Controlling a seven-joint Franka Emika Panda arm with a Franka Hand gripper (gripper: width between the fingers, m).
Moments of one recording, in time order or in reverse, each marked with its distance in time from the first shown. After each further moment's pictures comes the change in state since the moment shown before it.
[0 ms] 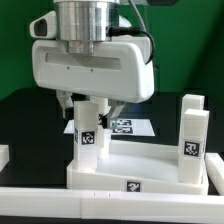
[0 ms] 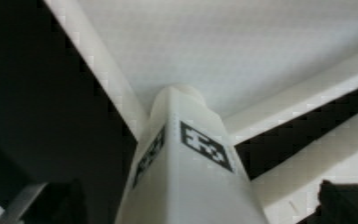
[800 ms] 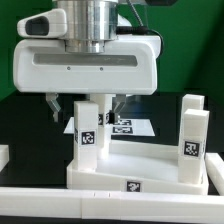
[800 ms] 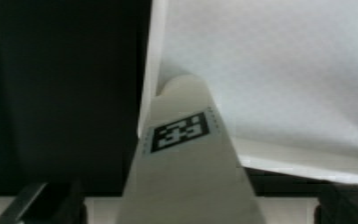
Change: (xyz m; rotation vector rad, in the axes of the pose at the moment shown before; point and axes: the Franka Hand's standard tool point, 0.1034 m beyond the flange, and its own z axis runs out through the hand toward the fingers) arm 0.002 0.003 -0.001 -0.022 0.003 -0.660
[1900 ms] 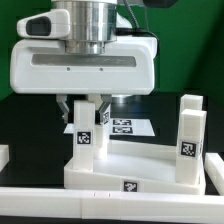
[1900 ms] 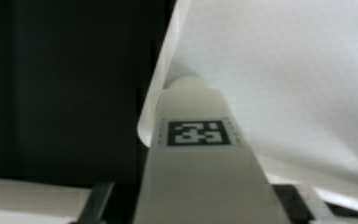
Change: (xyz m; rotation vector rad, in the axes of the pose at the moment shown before) arm -0.001 0.004 0.001 -0.003 -0.009 0.083
